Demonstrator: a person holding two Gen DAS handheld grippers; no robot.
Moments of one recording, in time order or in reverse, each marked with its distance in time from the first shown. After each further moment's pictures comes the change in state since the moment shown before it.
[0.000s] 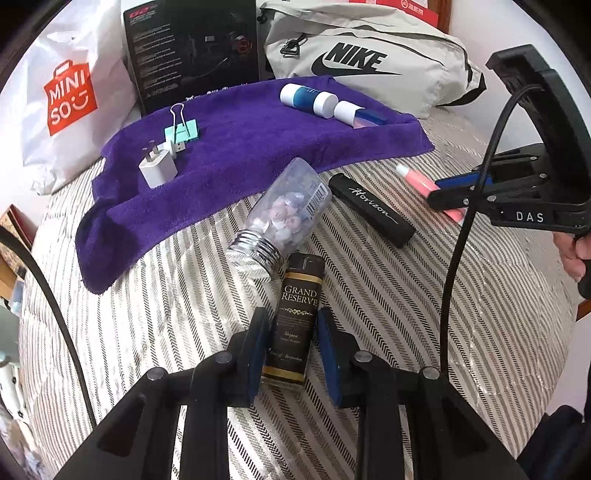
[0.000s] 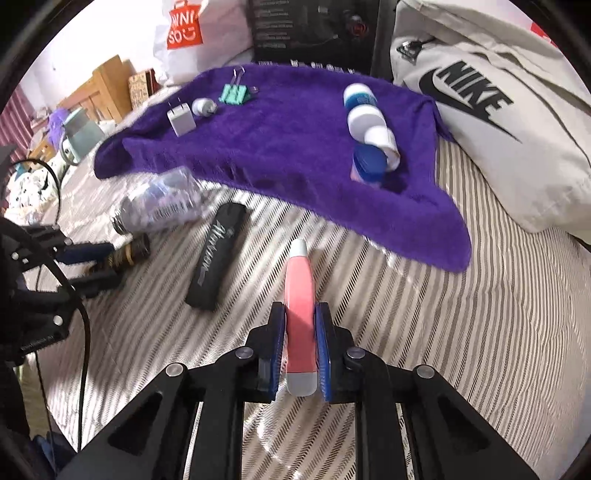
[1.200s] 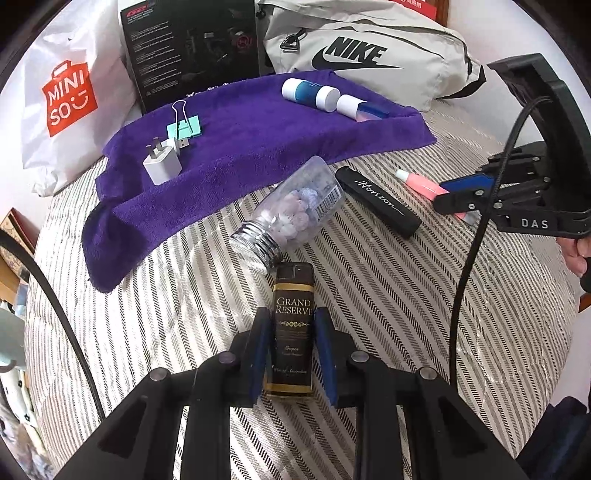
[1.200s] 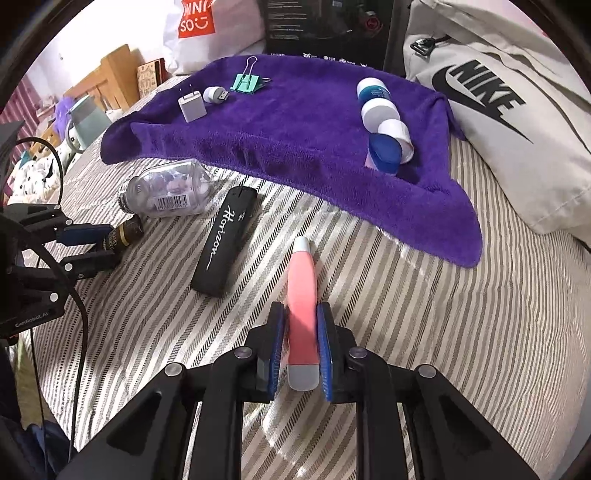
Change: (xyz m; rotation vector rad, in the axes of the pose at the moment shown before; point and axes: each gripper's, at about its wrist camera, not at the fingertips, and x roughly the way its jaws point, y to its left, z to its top) left arm -0.001 0.002 -0.001 0.007 0.025 0.000; right arm 0.002 0.008 -0.003 -0.047 0.000 0.009
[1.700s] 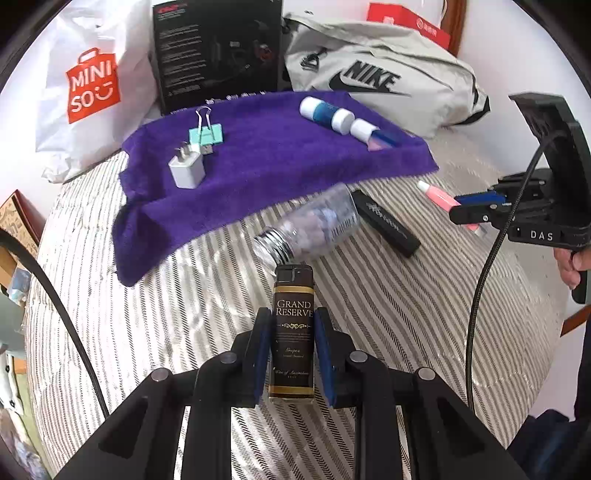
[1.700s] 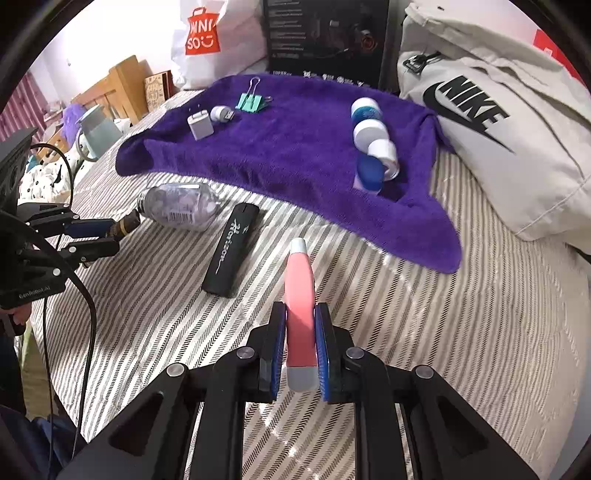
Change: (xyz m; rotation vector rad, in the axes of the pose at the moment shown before) left arm -0.021 0.020 -0.003 -0.078 -0.050 -0.039; right arm -0.027 -0.009 -0.002 -0.002 -0.040 0.024
